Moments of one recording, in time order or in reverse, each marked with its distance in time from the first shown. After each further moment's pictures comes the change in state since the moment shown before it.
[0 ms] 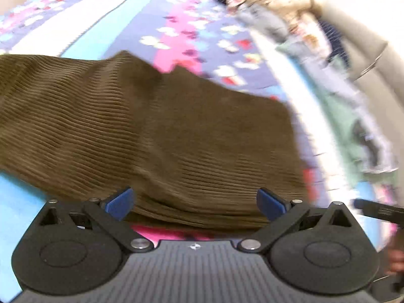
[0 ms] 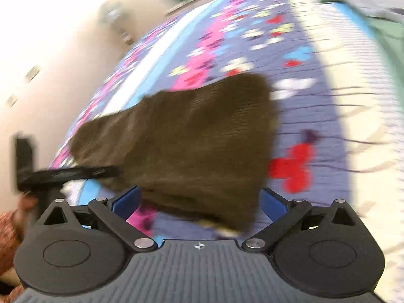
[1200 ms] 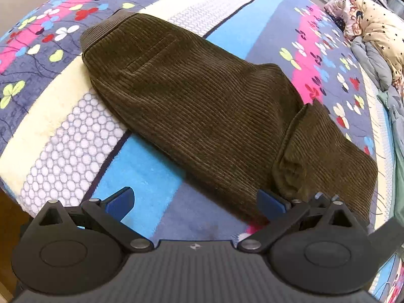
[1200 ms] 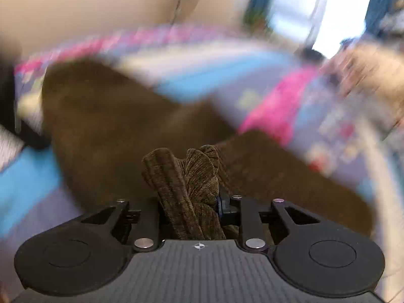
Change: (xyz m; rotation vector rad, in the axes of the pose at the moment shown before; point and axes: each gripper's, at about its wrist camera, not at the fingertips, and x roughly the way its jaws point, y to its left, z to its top) left arm -0.064 0.111 0.021 -0.368 0.091 0.398; right arm 0.221 0.224 -0.053 -0.682 -0.007 -0.198
